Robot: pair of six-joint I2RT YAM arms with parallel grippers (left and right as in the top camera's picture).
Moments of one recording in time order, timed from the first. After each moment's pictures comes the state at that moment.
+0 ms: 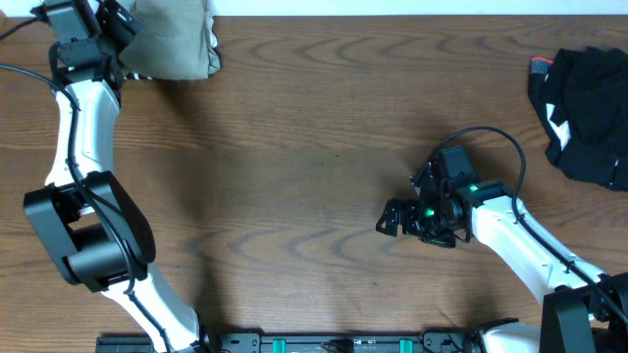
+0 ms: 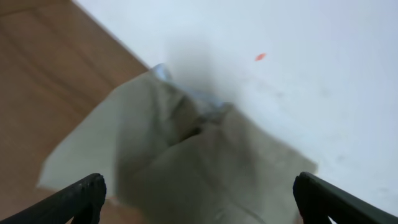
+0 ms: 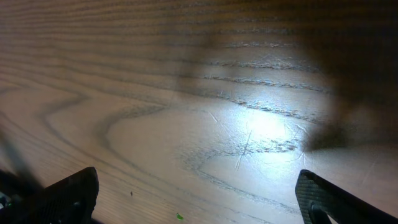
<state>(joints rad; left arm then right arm) 0.28 2.00 1.67 -0.17 -0.04 -0.54 0.27 1.47 0.74 -0.69 -0.42 0.42</state>
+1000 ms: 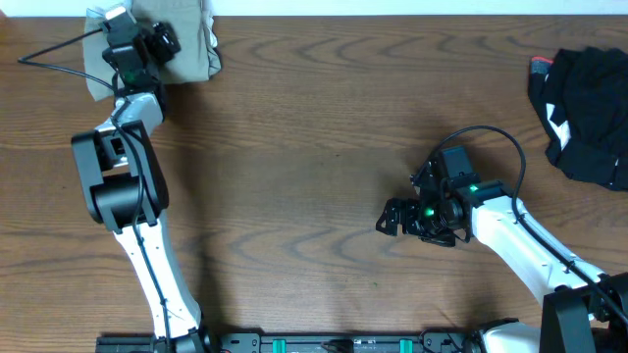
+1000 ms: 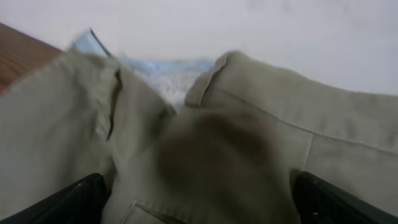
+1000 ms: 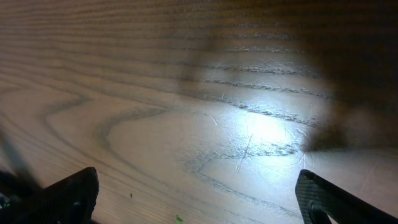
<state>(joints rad) 0.22 2.44 1.68 0.42 -0.09 -0.25 0.27 1.47 0.74 -0.68 -0.42 0.42</state>
